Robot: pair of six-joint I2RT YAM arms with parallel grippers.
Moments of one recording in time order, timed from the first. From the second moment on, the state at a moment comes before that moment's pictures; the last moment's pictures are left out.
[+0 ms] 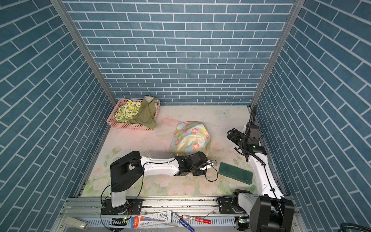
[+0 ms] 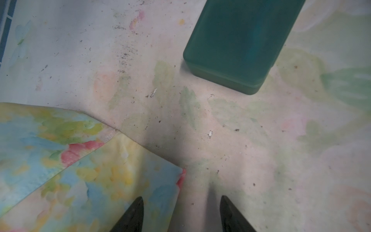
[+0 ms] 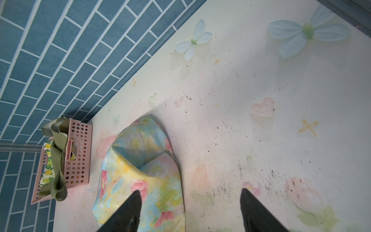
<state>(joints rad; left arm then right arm) -1.19 1.97 1.21 -0.14 -0.16 0.39 -0.07 1.08 0.78 -0.38 -0.28 0.55</state>
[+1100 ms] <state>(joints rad) -0.69 1.44 0.98 0.04 -0.10 0.05 0.19 1.25 0.76 -0.27 -0.25 0.47</state>
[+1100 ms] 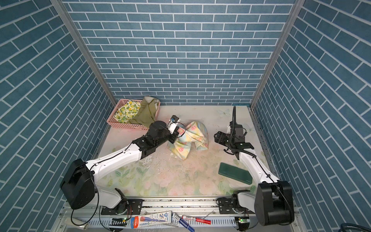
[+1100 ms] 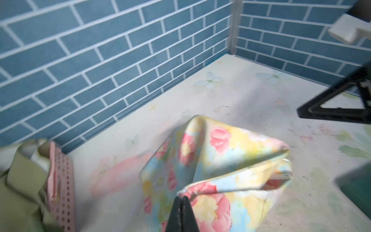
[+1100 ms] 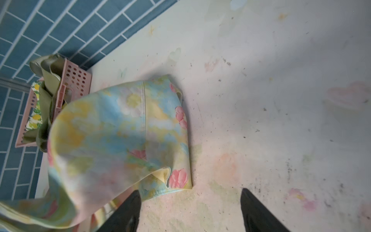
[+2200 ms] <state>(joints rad) -0.55 1.42 0.95 0.01 -0.22 -0.19 0.37 1.63 0.72 0.05 -0.21 0.61</state>
